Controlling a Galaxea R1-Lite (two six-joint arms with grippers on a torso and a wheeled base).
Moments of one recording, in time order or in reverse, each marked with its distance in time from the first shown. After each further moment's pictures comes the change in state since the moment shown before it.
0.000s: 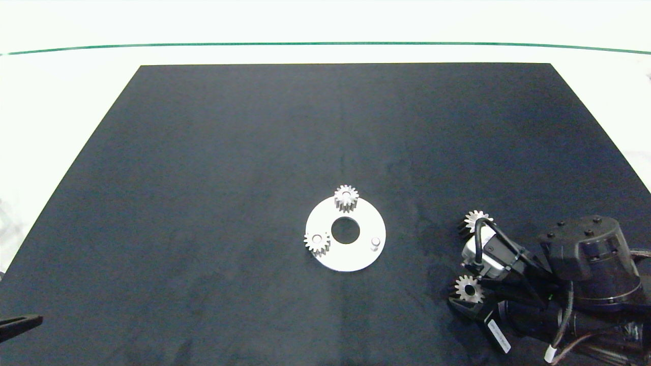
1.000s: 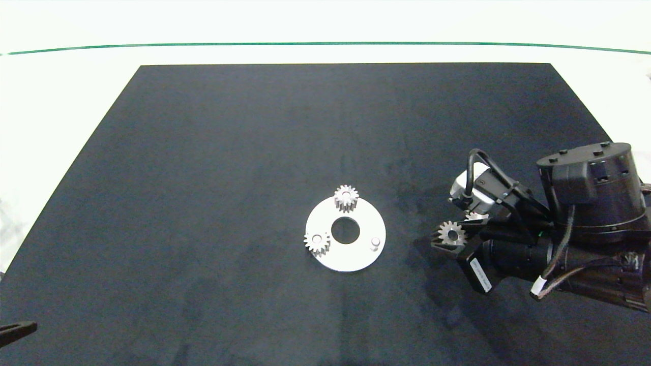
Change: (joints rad) left arm 0.000 -0.037 0.022 0.000 0.000 0.000; right arm 0.032 0.021 -0.307 0.151 -0.023 -0.013
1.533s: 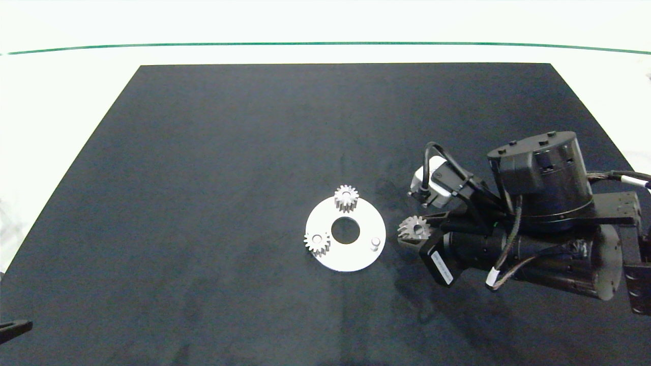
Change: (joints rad) left arm 0.000 -0.012 -0.005 -0.002 0.000 0.002; right arm 0.090 0.103 -0.124 0.017 0.001 0.019
